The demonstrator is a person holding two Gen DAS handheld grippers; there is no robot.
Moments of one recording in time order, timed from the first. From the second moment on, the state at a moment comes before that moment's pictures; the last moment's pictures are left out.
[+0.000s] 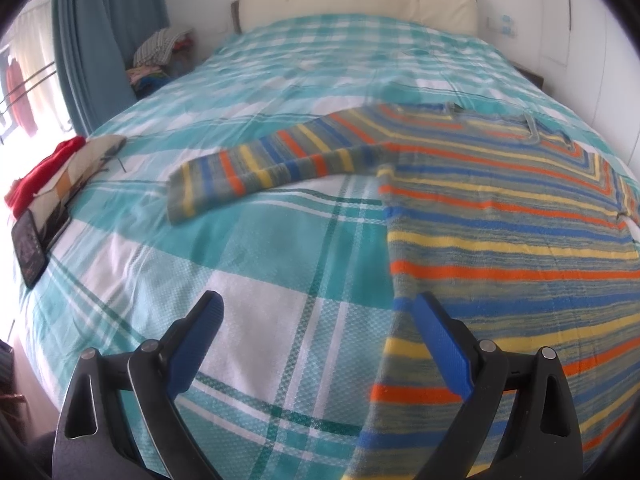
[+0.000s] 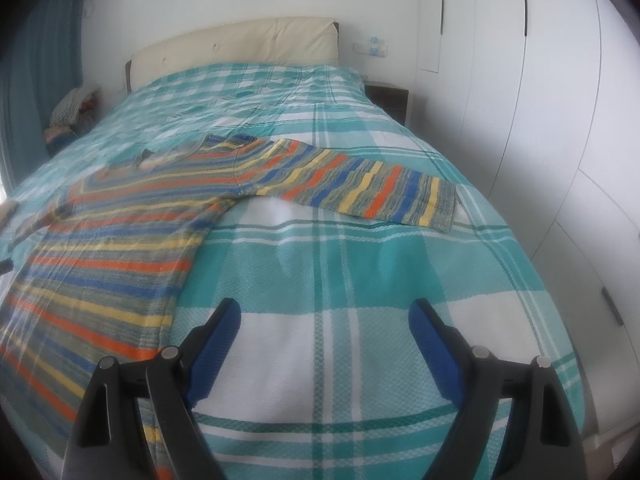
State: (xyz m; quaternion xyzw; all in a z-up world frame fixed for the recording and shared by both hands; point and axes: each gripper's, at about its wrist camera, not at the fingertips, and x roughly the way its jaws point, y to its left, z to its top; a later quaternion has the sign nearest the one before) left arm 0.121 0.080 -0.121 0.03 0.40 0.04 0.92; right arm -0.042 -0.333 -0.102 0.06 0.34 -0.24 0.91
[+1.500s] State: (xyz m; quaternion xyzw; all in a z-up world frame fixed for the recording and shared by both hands) left arm 0.131 0.095 -0.129 0.01 0.42 0.06 0.91; right arm 0.050 -0.589 -0.139 0.37 0.43 -0.24 0.79
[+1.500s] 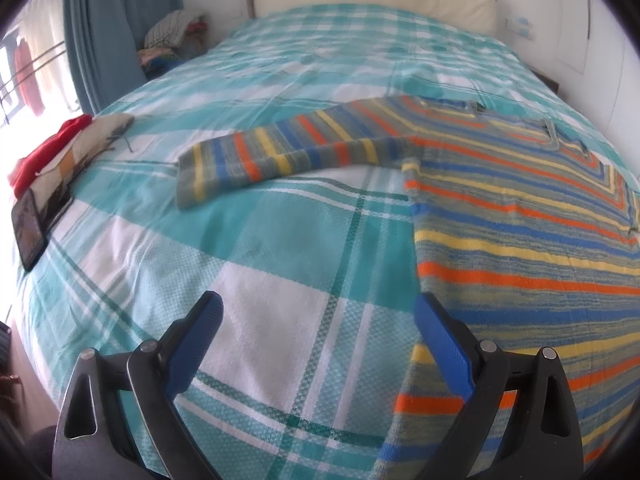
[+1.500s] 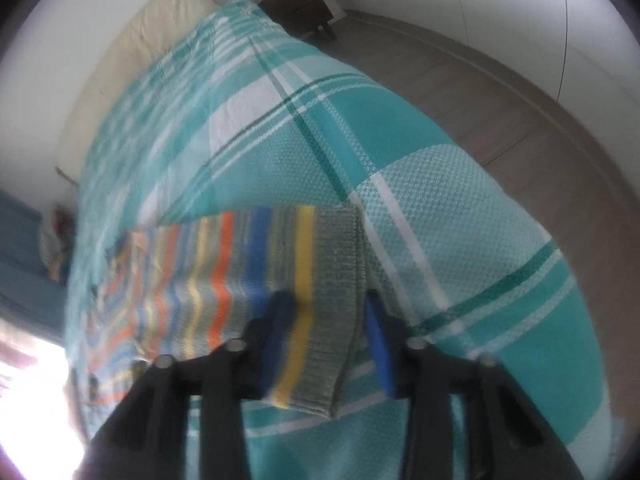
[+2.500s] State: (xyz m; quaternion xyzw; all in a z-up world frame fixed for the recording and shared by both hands) left arm 0.131 0.104 -0.119 -0.01 0.41 0.05 0.91; right arm 0.264 -0.301 -0.068 0.32 0.41 0.12 0.85
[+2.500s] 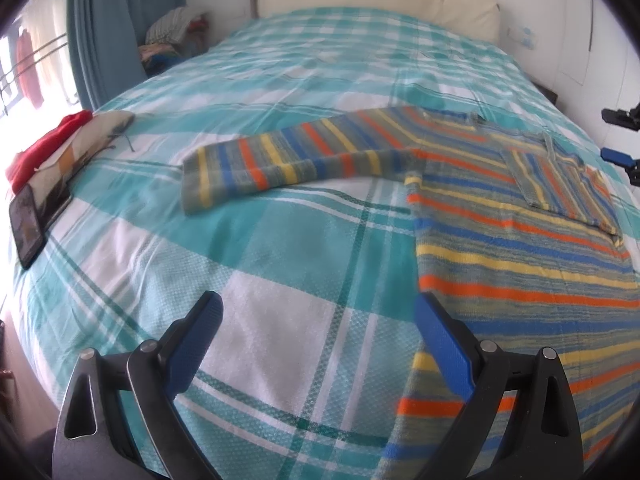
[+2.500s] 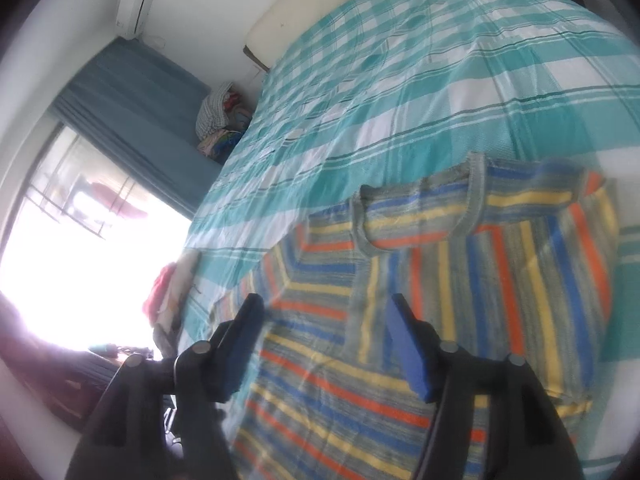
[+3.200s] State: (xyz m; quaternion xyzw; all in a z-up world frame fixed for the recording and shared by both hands) left arm 0.132 0.082 -0.130 0.04 0.42 0.05 0.91; right arm 0.099 -0.248 -0.050 -0.08 0.38 -0.22 0.90
